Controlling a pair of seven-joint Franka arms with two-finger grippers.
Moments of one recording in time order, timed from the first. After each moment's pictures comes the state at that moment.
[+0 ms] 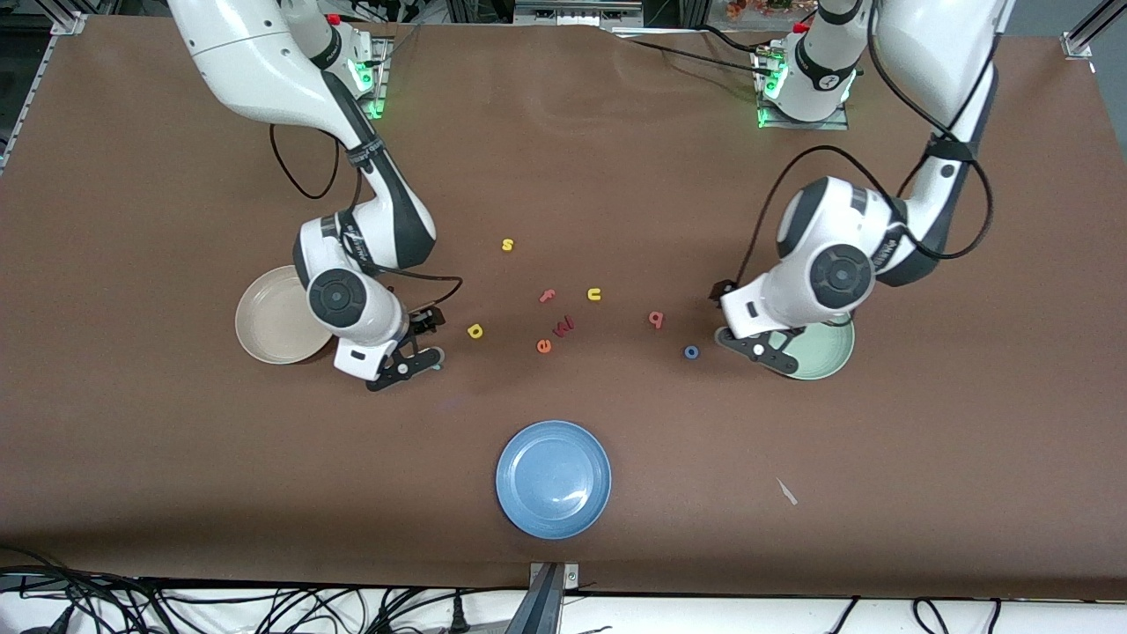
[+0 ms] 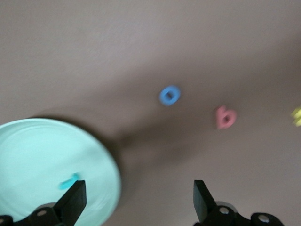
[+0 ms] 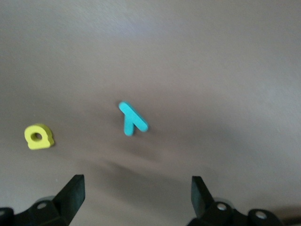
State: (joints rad) left arm -0.24 0.46 -0.14 -1.76 -0.03 2.05 -0.03; right arm 0.45 0.66 -0.05 -1.68 0.03 2.24 -0.11
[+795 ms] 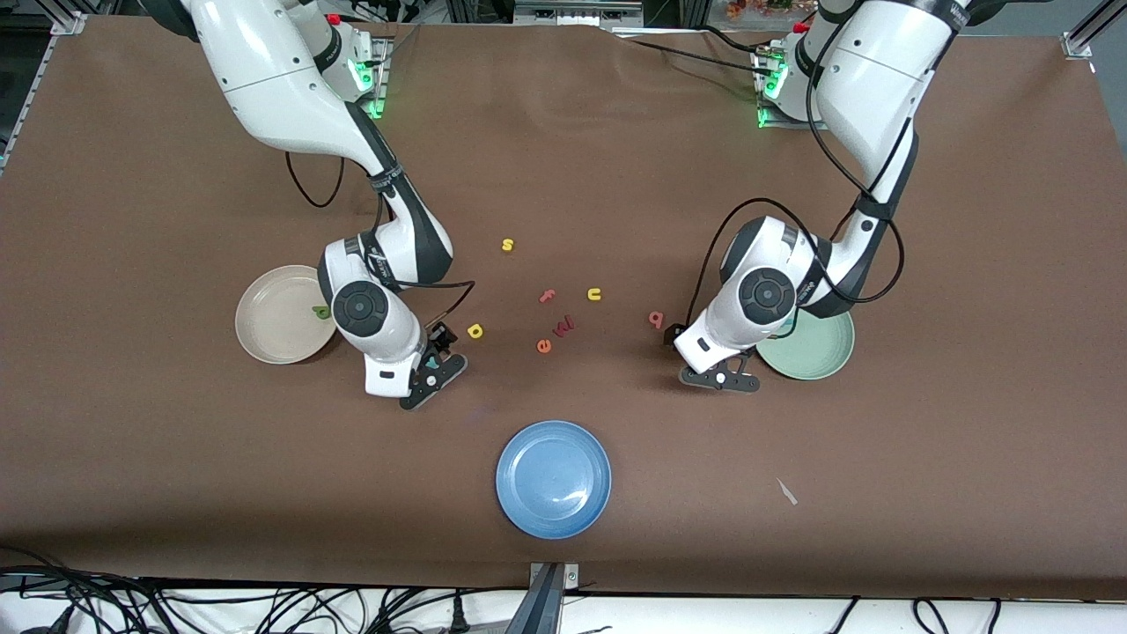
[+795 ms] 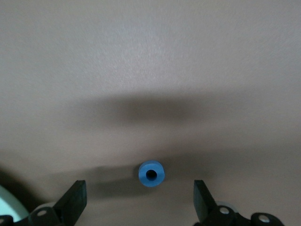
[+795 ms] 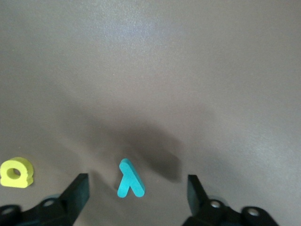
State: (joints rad) left arm -0.29 0.68 -0.13 -1.72 0.02 2.32 -0.29; right arm 0.45 0.77 -0.05 -1.58 0.03 2.34 -0.34
